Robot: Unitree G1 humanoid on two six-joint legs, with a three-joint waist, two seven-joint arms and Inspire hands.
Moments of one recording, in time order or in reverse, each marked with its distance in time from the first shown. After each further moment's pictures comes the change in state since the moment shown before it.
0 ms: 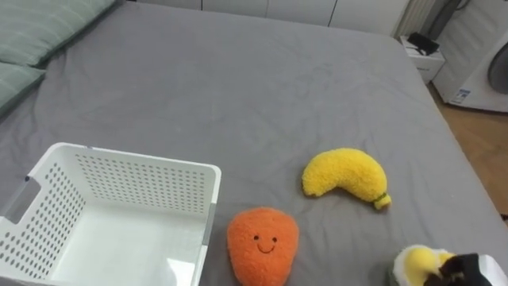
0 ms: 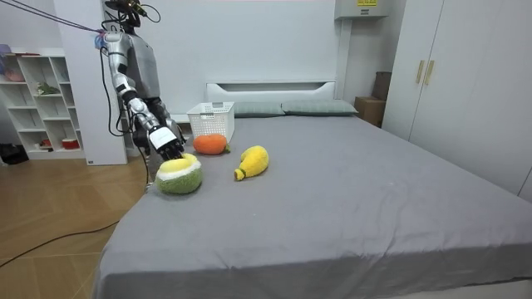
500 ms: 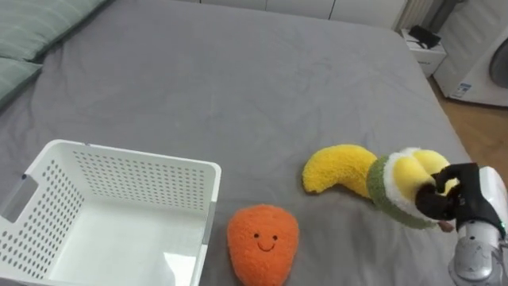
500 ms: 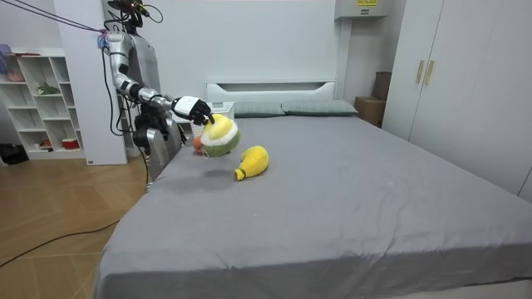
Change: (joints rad) left arm -0.027 -0.001 -0.003 0.006 -0.015 -0.002 0.007; right arm 0.009 0.003 0.000 -0.437 0.001 -0.004 0.016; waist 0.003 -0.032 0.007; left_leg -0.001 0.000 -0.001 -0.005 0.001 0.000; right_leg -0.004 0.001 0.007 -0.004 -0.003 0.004
